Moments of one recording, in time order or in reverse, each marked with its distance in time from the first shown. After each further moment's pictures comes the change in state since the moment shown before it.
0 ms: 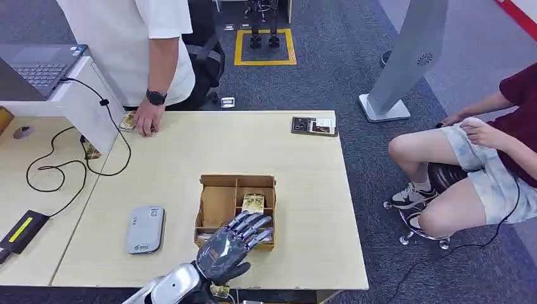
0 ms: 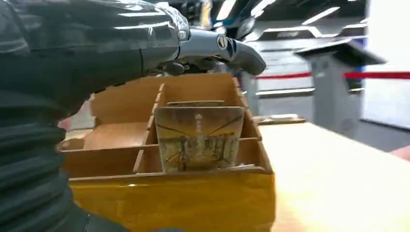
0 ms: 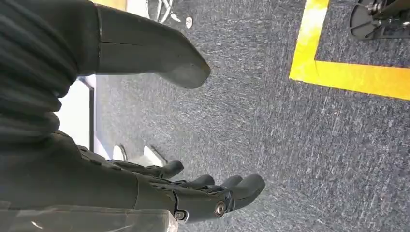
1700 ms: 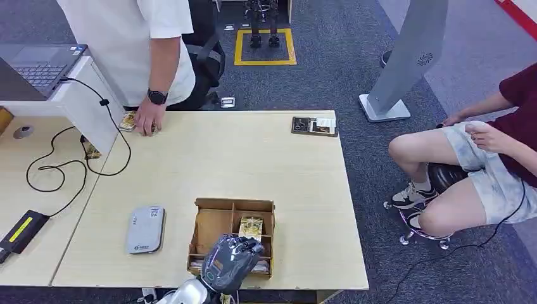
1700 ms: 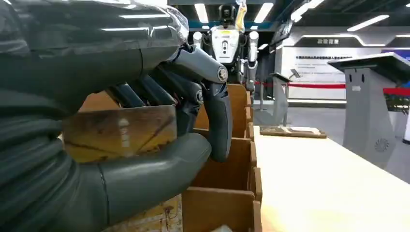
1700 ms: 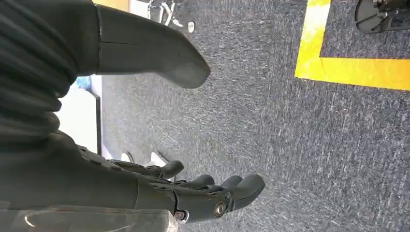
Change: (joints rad) left arm 0.099 -0.051 0.011 -0.038 -0.084 0.082 0.160; right arm 0.004 0.002 0.000 0.000 -0.040 -0.021 0.021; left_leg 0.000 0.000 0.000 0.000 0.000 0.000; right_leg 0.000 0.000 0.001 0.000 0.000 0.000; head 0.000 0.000
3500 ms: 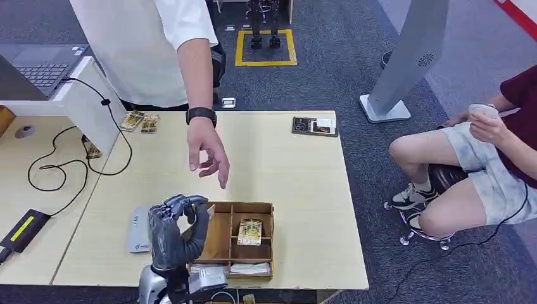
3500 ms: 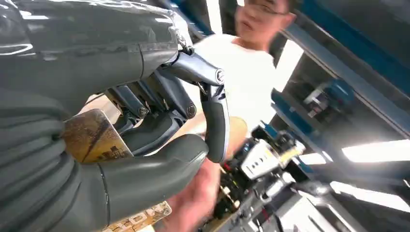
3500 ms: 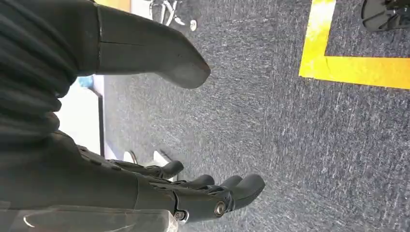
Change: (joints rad) left arm 0.148 -0.292 0.549 -0.220 0.446 0.248 -0.599; right arm 0.006 0.023 0.018 -0.001 0.008 -0.024 0.008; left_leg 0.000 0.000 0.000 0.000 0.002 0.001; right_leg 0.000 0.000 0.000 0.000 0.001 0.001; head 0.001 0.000
